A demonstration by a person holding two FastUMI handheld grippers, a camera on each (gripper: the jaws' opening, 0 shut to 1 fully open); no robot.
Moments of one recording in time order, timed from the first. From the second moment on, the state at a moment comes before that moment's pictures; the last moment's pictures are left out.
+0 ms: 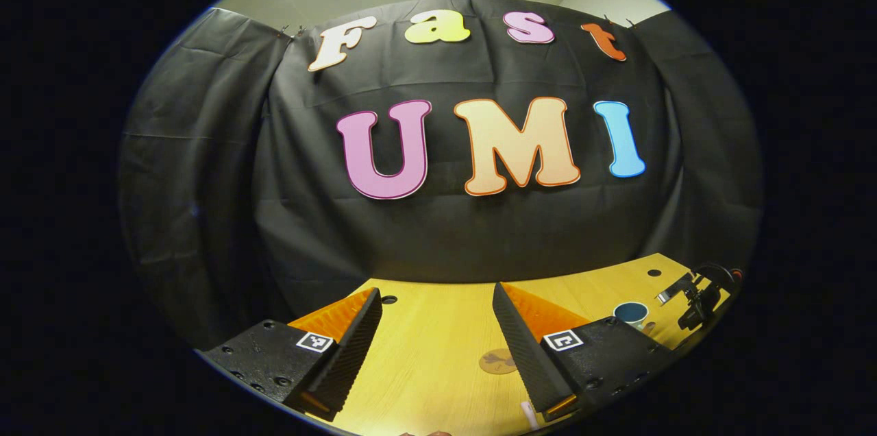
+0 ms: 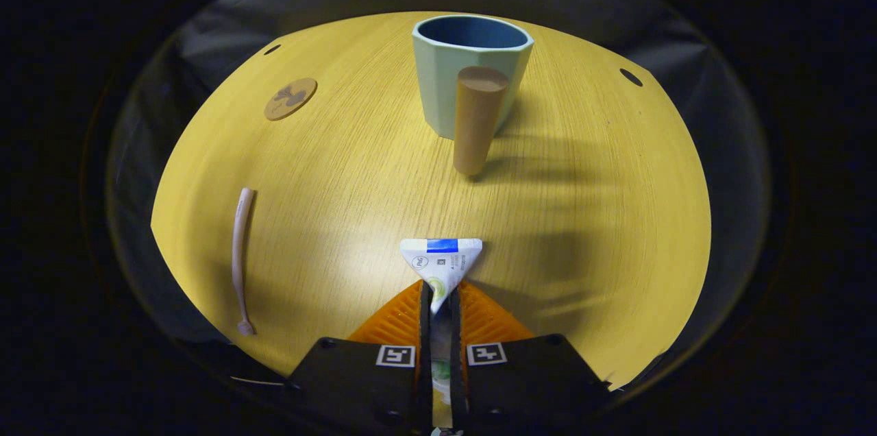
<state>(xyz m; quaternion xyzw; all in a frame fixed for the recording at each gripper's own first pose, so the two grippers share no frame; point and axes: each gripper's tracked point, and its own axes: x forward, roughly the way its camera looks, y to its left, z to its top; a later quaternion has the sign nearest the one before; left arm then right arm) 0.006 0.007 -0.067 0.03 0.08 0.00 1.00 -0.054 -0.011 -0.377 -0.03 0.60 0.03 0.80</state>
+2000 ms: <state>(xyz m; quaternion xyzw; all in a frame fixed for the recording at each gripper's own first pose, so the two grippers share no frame) -0.108 -0.091 -0.354 0.05 0.63 -0.12 0.76 -0.051 -0.009 -0.373 0.02 0.54 0.05 0.84</state>
